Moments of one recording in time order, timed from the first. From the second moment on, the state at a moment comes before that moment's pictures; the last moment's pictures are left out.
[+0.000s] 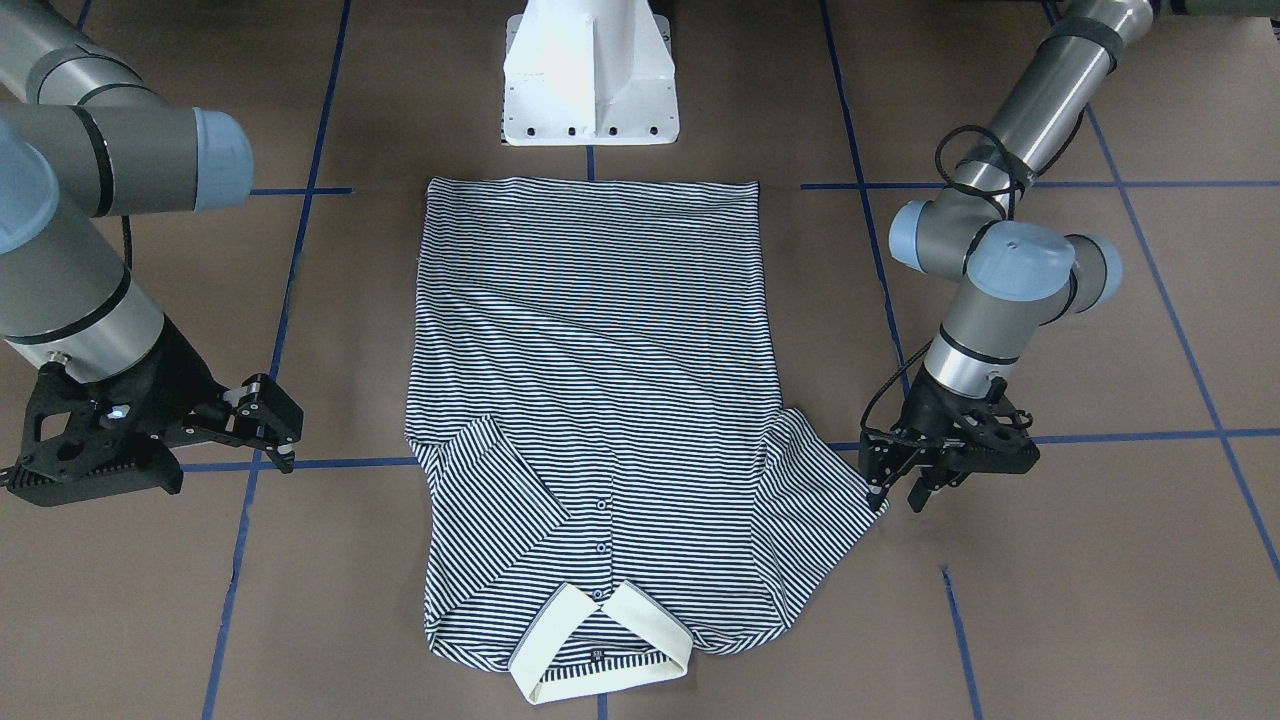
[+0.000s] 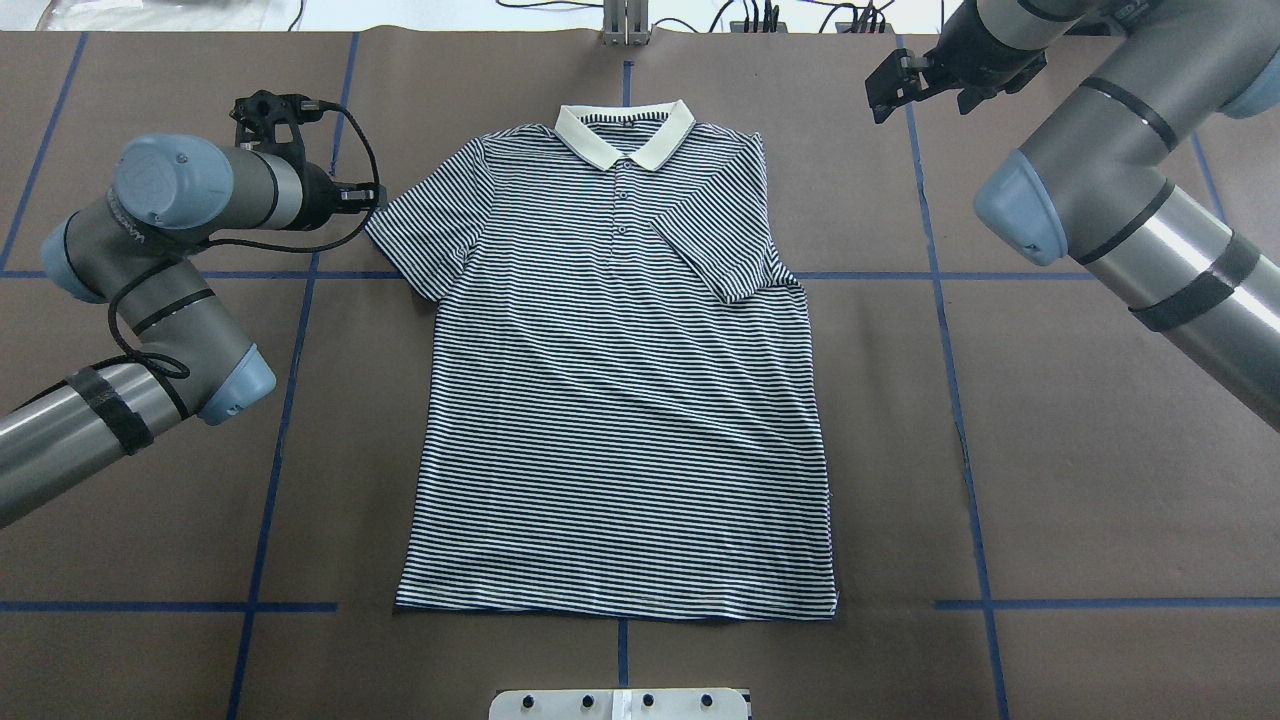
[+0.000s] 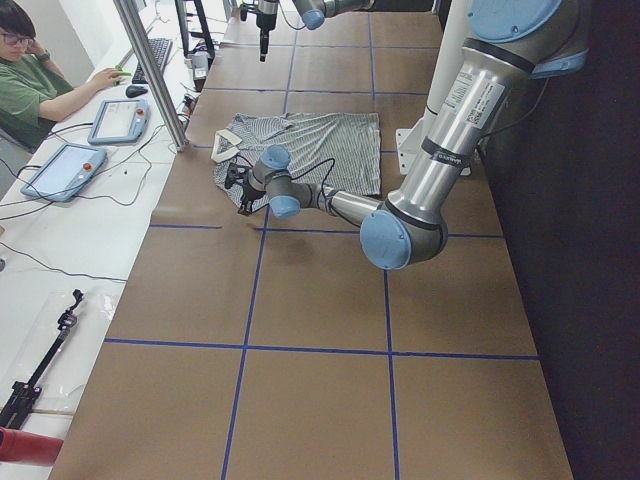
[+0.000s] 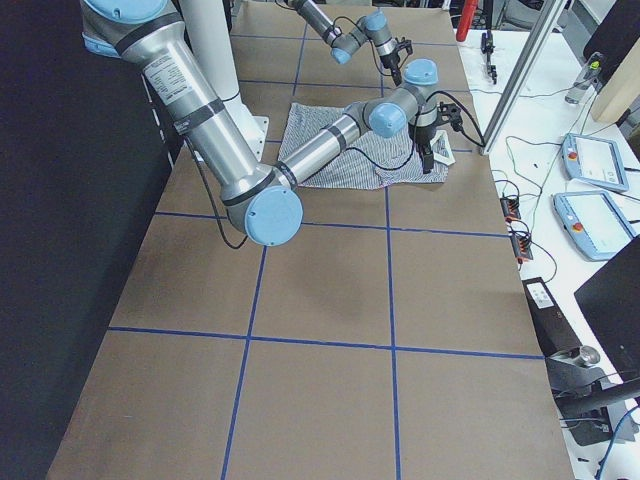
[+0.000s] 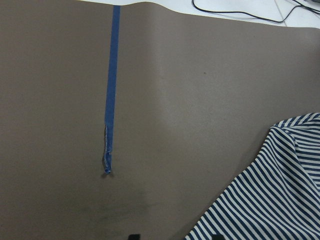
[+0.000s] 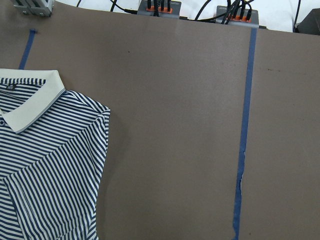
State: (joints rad) left arm -0.81 -2.07 -1.24 -2.45 -1.74 -1.09; right arm 1.03 -0.97 1.59 -1.46 2.07 0.70
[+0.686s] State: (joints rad) left arm -0.79 -2.07 -1.22 -2.45 -1.72 -1.09; right arm 1.03 -0.98 1.59 -1.46 2.07 0.70
